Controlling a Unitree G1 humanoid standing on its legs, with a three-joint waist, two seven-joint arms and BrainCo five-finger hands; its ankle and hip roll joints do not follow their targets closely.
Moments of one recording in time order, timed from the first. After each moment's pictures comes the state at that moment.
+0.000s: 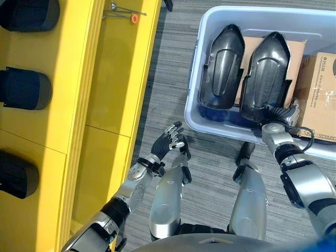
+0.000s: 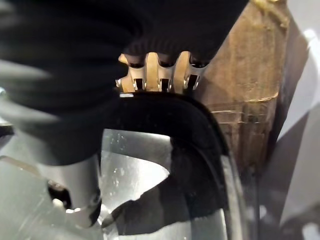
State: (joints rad) left arm -0.21 0.37 -0.55 0.42 -0.77 -0.34 -0.22; right arm -0.81 -0.44 0.25 1.15 0.32 0.02 -0.77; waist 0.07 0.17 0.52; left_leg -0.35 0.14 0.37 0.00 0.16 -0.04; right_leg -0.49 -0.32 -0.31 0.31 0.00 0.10
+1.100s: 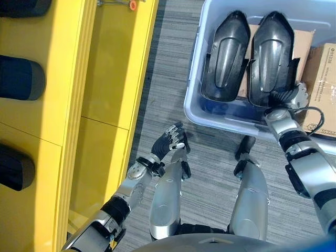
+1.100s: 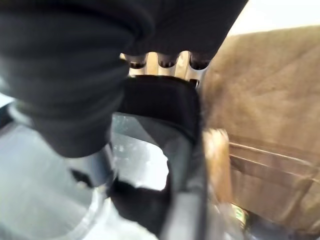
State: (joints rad) left arm -0.22 0.36 -0.55 0.45 -0.77 -0.31 -0.25; right arm -0.97 -0.52 0.36 1.16 0.15 0.16 -0.75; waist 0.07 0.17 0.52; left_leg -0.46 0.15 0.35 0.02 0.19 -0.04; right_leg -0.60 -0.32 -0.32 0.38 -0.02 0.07
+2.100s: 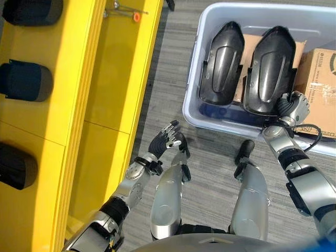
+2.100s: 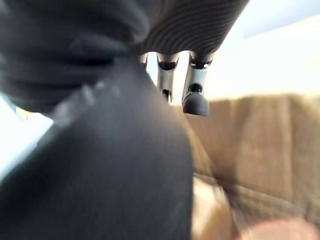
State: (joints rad) left arm -0.18 0.36 -0.49 0.47 -0.75 -0.34 -0.24; right arm -0.72 -0.49 0.32 1.00 0.00 -0.01 -1.00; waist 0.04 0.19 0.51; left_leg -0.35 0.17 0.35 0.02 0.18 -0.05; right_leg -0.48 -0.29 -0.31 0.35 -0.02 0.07
